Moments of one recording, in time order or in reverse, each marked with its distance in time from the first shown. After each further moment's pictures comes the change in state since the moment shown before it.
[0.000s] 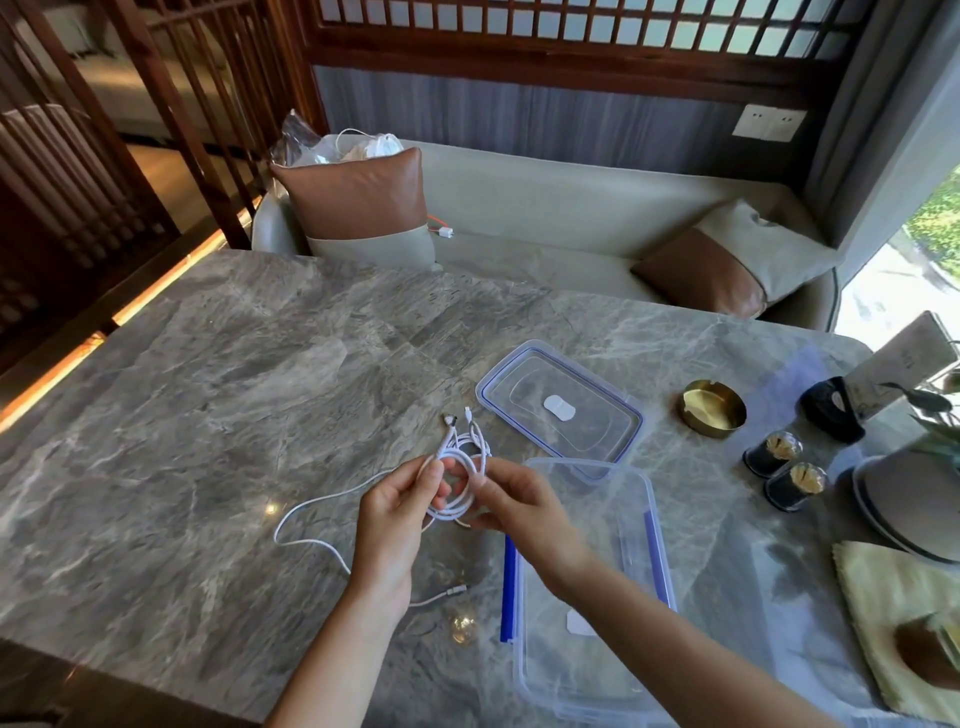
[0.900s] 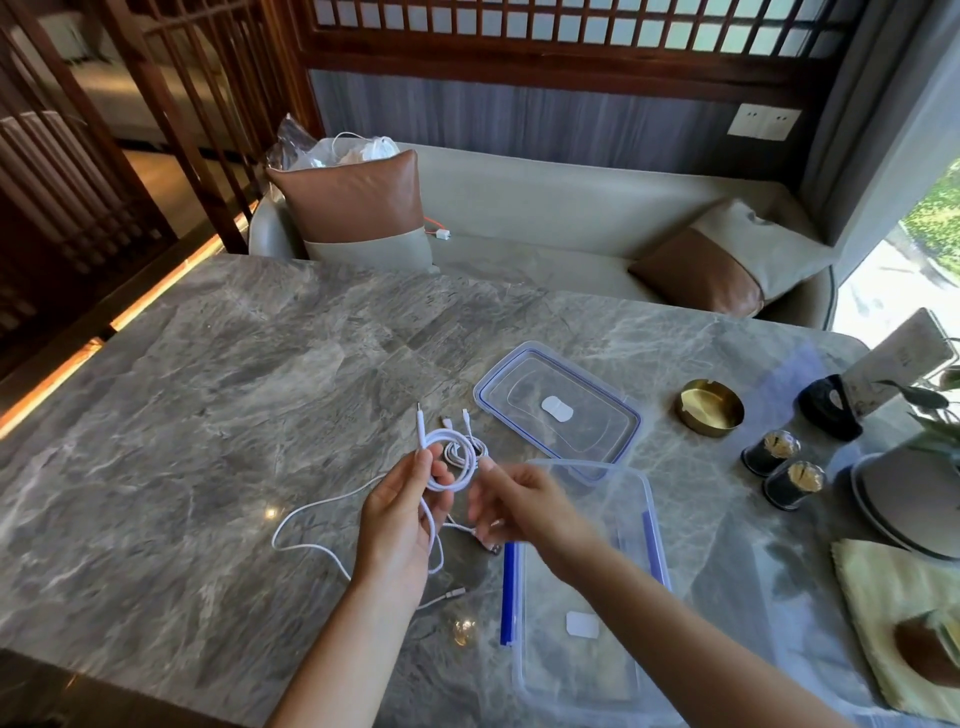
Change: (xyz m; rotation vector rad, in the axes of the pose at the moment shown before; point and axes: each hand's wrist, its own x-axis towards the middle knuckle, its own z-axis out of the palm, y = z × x) left_hand 0.001 0.011 0.013 -0.324 0.081 -0.220; right_hand 0.010 -0.002 -0.014 0.006 -0.012 0.247
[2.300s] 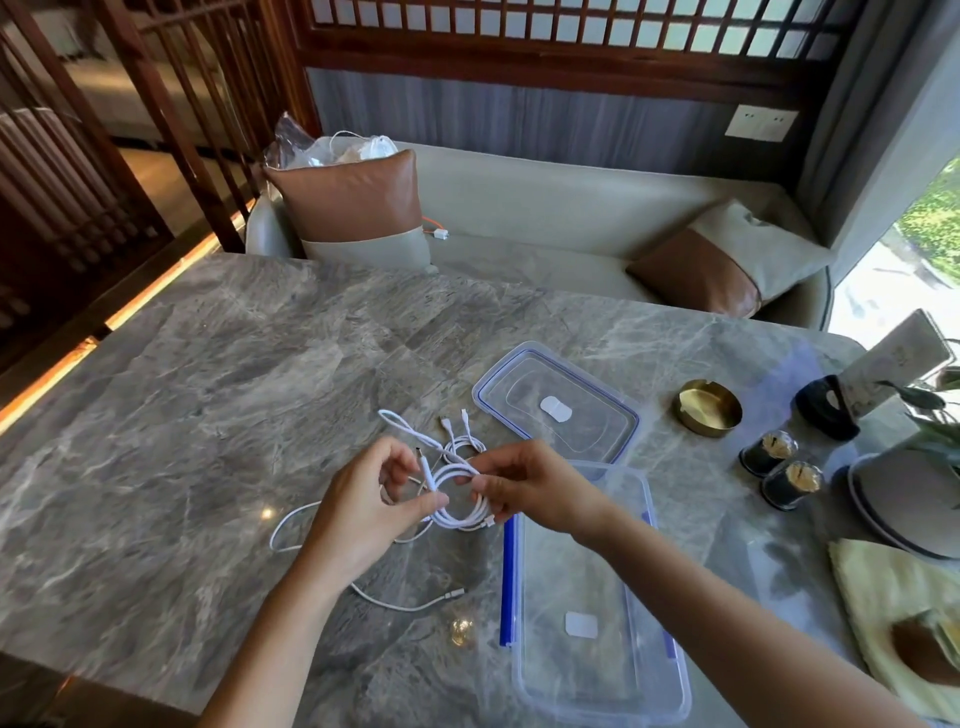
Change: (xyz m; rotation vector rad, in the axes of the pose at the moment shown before) left_hand 0.025 0.029 -0.044 1.058 -0.264 0.474; right_hand 0.012 -0.015 -0.020 -0.392 -0.137 -0.232
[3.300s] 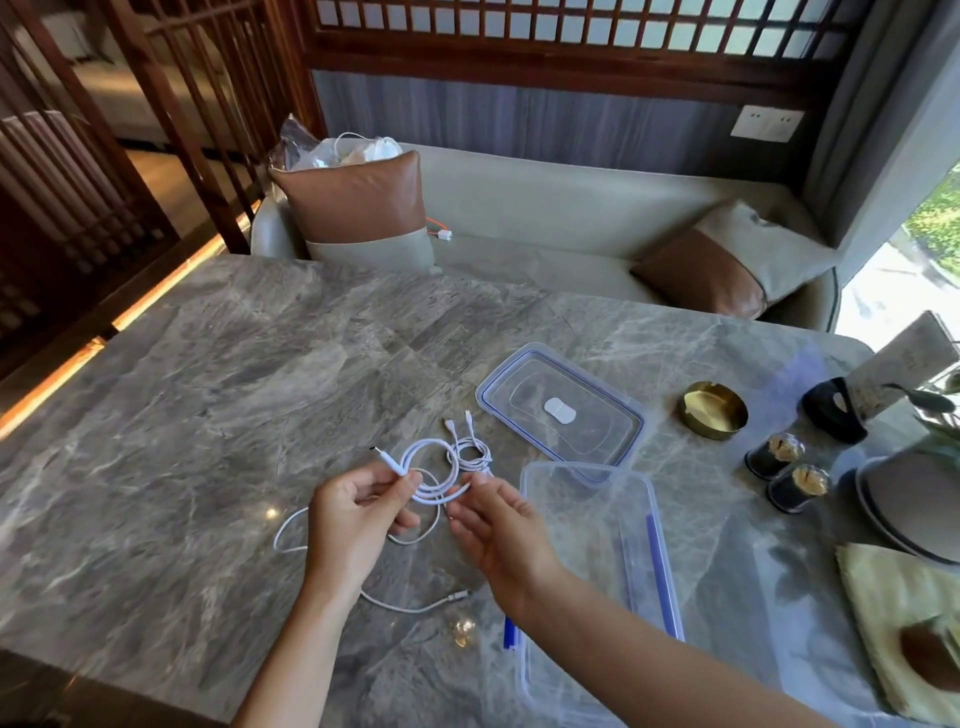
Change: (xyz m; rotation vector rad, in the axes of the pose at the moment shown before) left_hand -0.009 -0.003 0.011 -0.466 0.236 -0.252; right_hand -0.007 0.009 0.070 1.016 0.419 0.279
